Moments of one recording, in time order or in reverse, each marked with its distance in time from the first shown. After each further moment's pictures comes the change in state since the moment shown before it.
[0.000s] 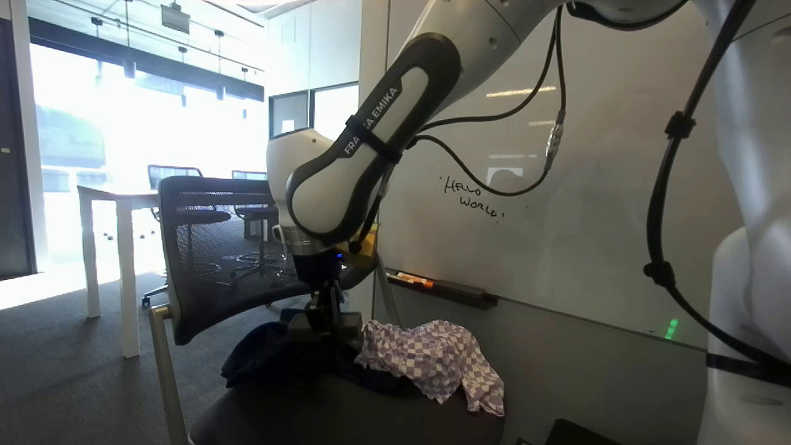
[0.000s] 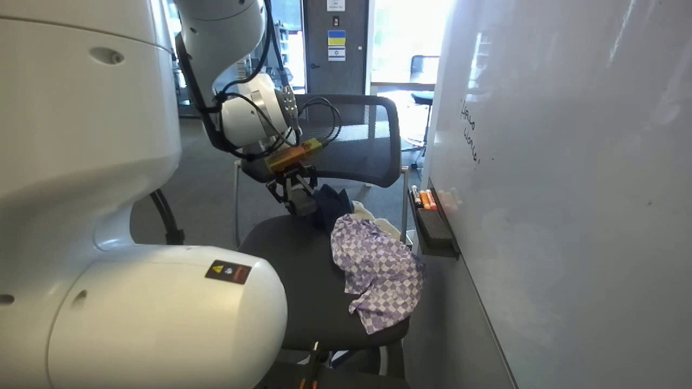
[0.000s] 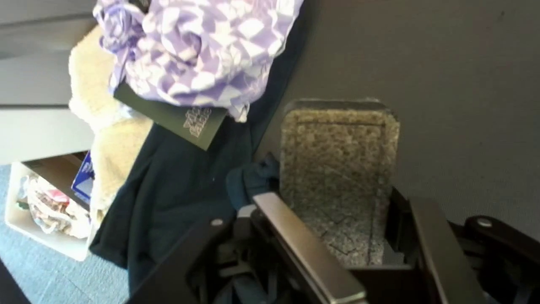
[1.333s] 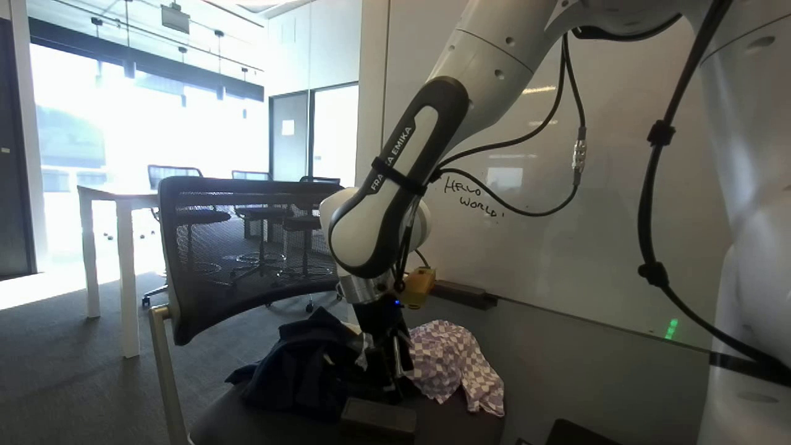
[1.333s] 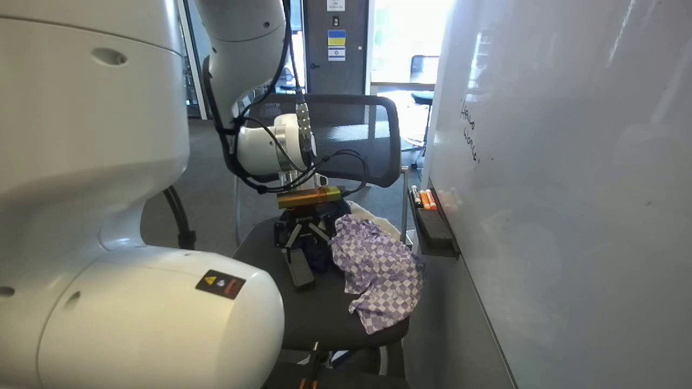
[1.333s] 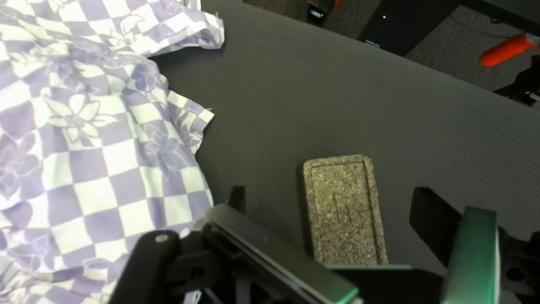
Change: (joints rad) arm -0.122 0.031 0.000 -0.165 0.187 -0.101 -0.037
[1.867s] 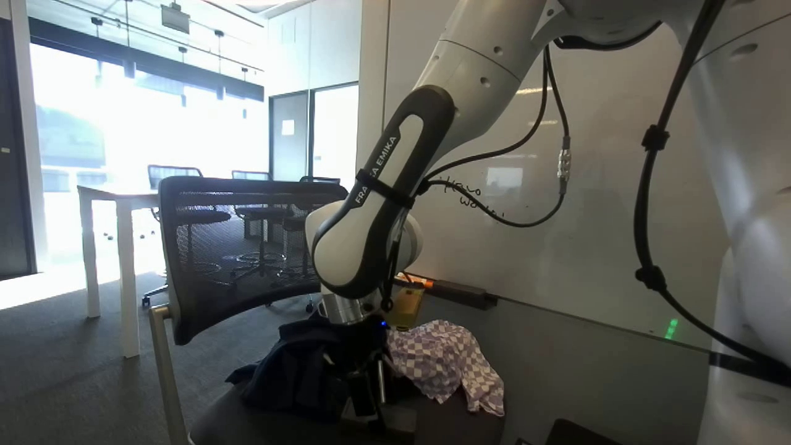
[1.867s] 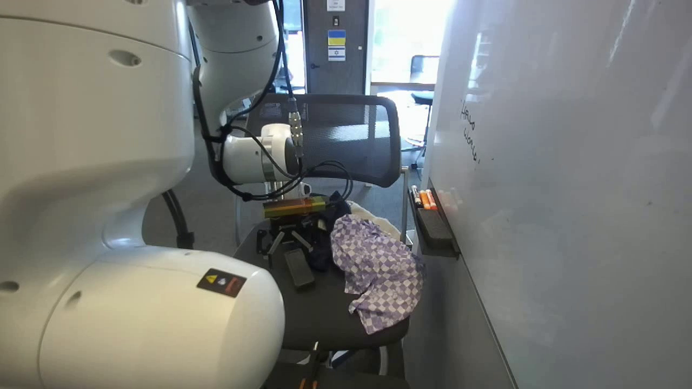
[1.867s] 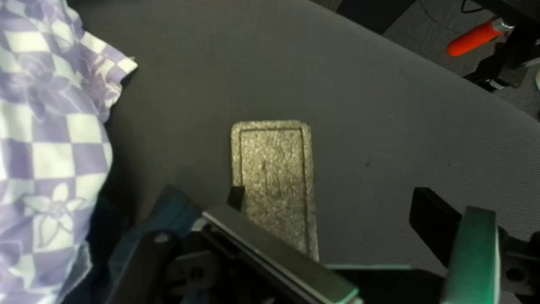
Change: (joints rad) arm 0.015 0.049 0.061 -0.013 0.071 0.078 -0.058
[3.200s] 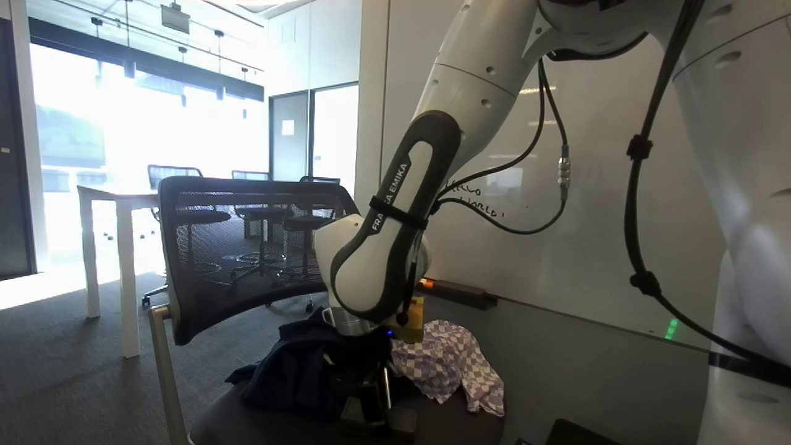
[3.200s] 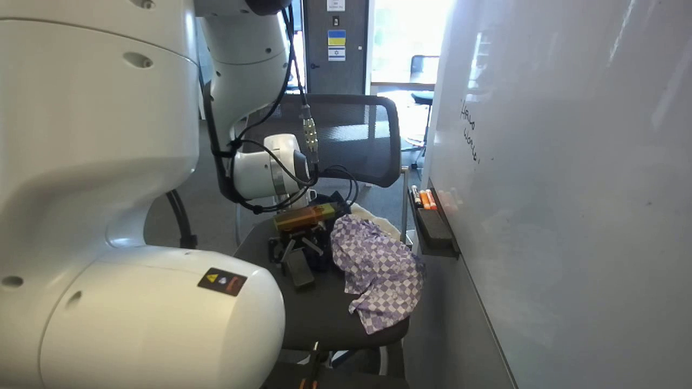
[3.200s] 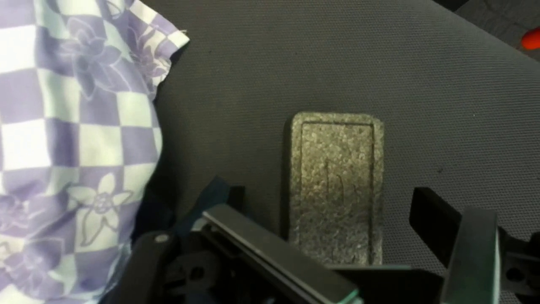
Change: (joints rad) arm 0.009 0.047 -0.054 -0.023 -0.122 0.139 0.012
